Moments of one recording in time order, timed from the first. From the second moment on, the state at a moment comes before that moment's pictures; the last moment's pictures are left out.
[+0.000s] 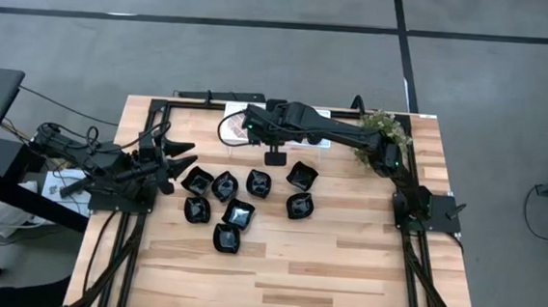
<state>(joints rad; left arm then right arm) -0.39 0.53 0.46 -0.04 -0.76 -0.24 -0.20 2.21 2.33 -1.30 0.37 -0.36</state>
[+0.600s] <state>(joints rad) -0.39 0.53 0.46 -0.04 -0.76 -0.24 -0.20 2.21 2.33 -1.32 0.37 -0.36</state>
